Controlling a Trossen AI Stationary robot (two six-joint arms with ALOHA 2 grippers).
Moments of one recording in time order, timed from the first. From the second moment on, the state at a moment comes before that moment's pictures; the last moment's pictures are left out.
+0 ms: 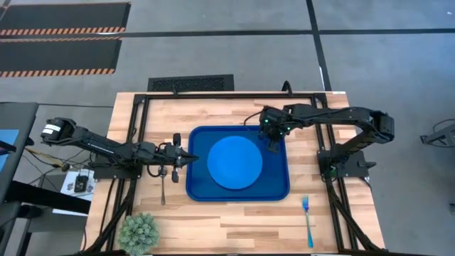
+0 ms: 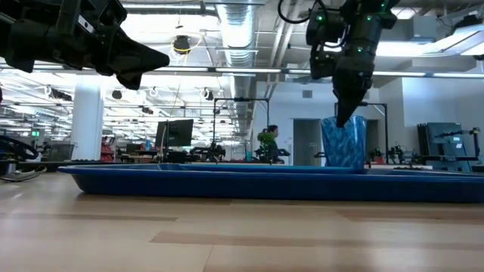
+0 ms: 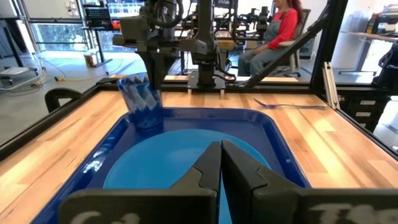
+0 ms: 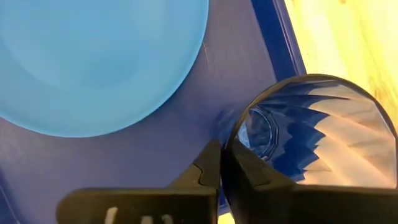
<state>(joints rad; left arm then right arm) -0.15 0.99 0.17 0.73 -0.19 -0.03 -0.29 1.44 1.06 -0.85 0.02 0.06</state>
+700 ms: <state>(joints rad) -0.15 0.99 0.17 0.73 -0.19 -0.04 -0.29 1.44 1.06 -0.83 0.09 0.07</state>
